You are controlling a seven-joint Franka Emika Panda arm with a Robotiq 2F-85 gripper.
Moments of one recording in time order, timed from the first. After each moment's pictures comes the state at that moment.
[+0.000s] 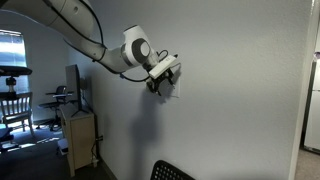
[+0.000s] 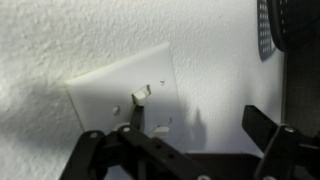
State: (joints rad) arm 0.15 0.28 0.09 -1.60 -0.31 2.53 -0.91
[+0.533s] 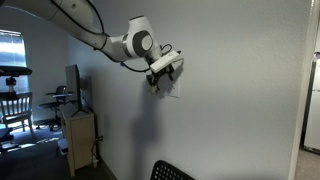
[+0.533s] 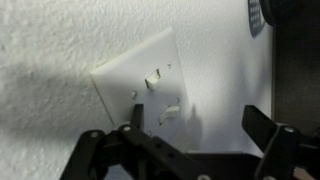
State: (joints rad) arm 0.11 0.28 0.13 -1.52 -0.12 2.44 -1.01
